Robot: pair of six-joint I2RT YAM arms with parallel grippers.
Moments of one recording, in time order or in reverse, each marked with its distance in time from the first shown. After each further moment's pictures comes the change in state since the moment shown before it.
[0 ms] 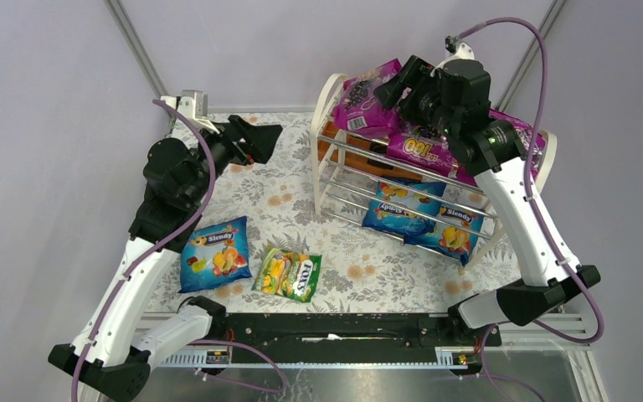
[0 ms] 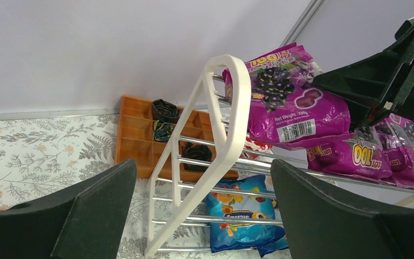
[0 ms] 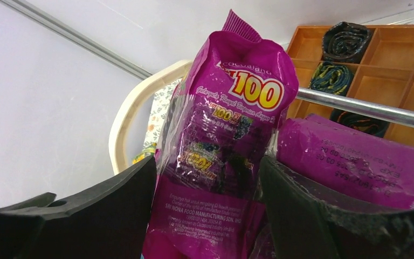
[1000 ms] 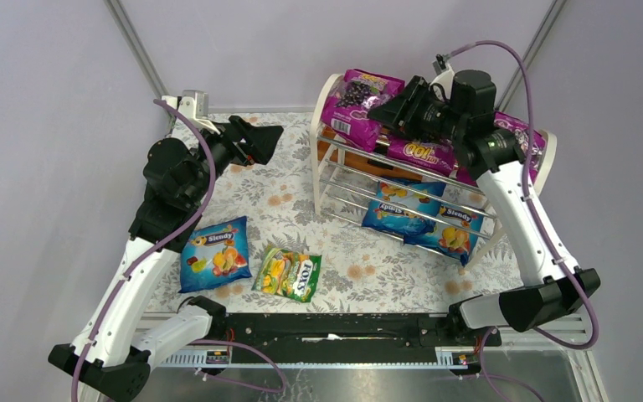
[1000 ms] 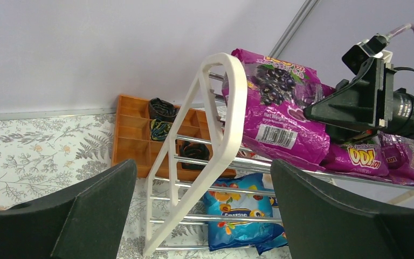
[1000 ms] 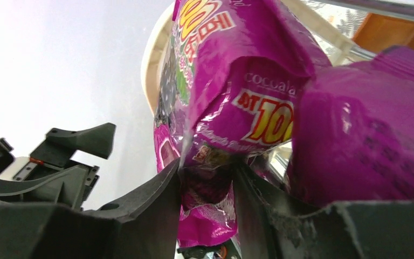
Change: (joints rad) left arm 0.000 0.000 0.000 0.000 0.015 -0.001; right arm -0.109 -0.051 -0.223 0.171 -0.528 0.188
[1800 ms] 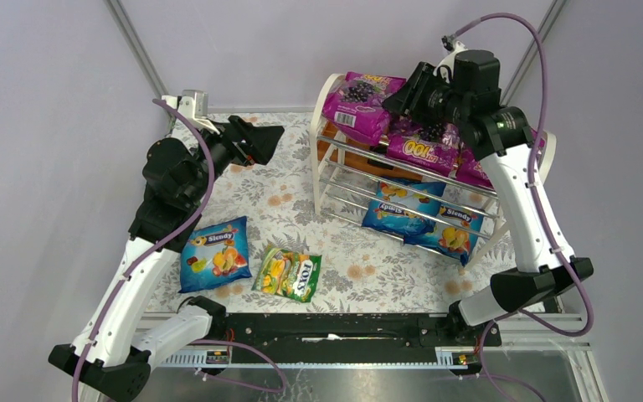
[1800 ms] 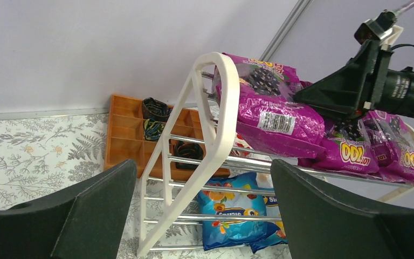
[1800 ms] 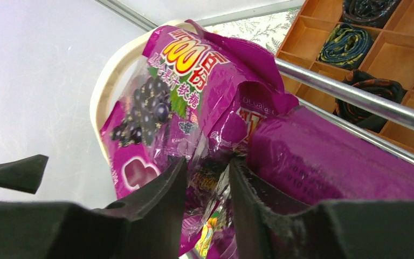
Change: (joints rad) left arm 0.005 0.000 0.000 0.008 0.026 -0.018; right arm -0.012 0.105 0.313 -0.323 0.236 -0.273
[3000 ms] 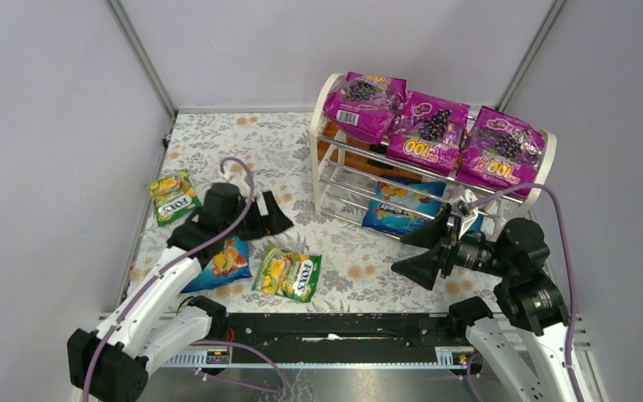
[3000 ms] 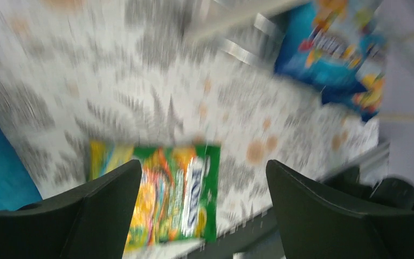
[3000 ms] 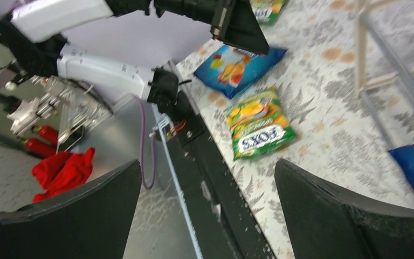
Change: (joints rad) left arm 0.011 -0.061 -0.428 -0.327 0.072 -0.114; right arm 0.014 -1.055 -1.059 0.278 -0.632 -0.214
